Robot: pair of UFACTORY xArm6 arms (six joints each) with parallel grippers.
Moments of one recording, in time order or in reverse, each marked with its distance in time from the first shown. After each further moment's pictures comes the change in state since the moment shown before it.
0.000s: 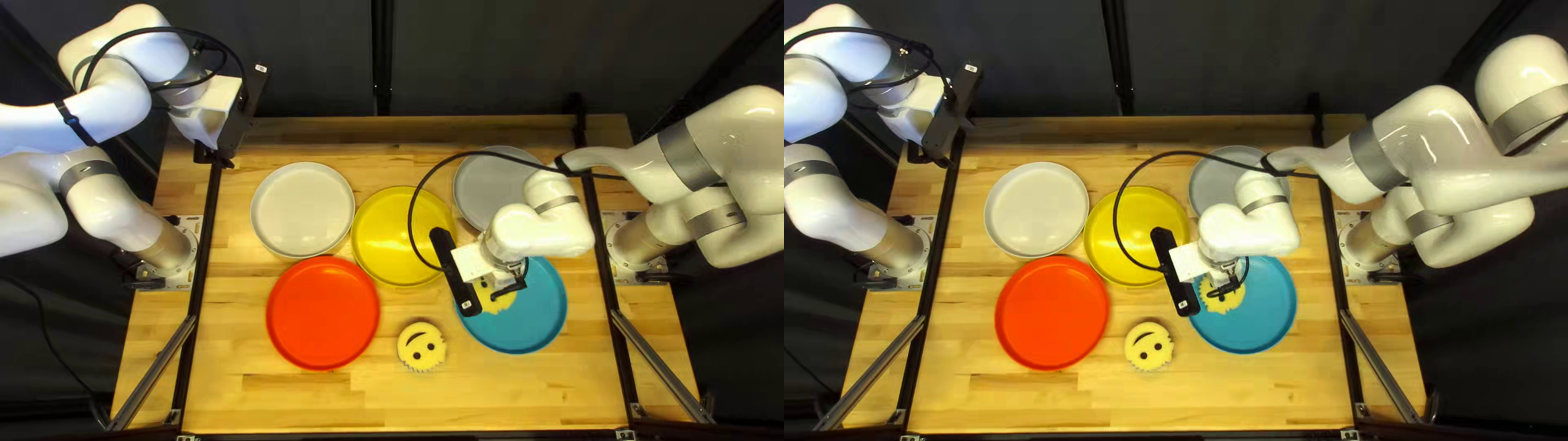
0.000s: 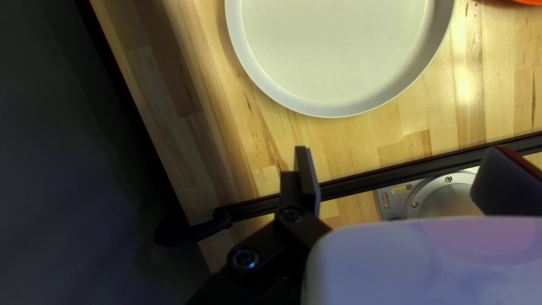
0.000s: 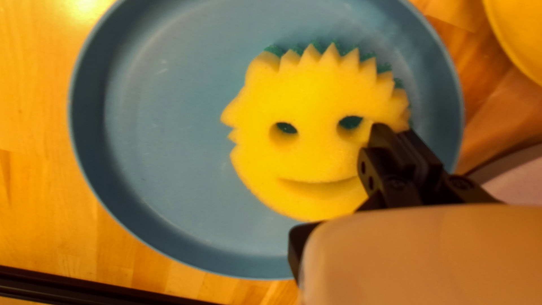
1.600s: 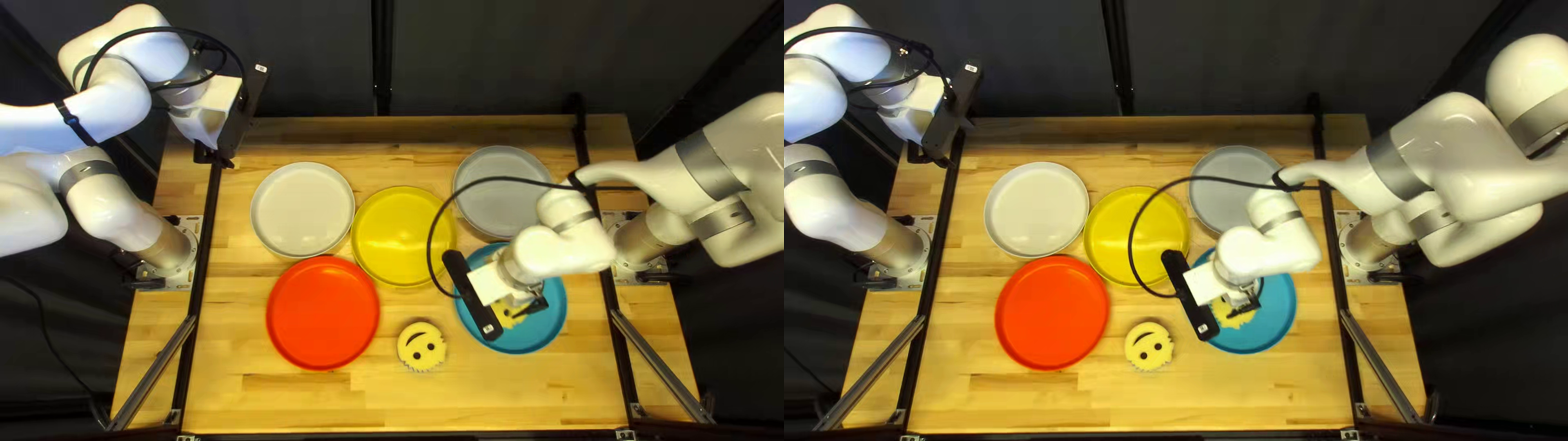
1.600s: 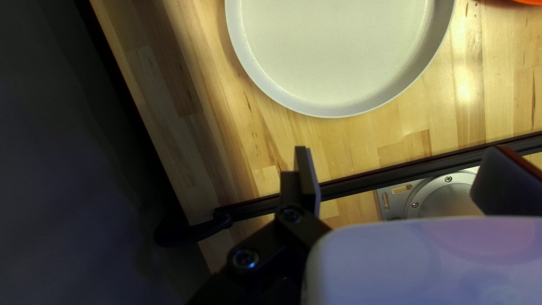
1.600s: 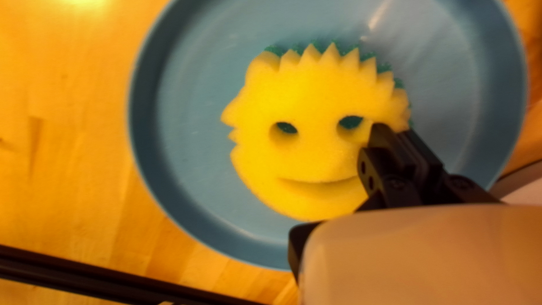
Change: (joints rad) left arm 0.000 0.000 0.000 0.000 0.000 0.000; right arm 0.076 -0.122 0.132 -0.028 -0.021 0.036
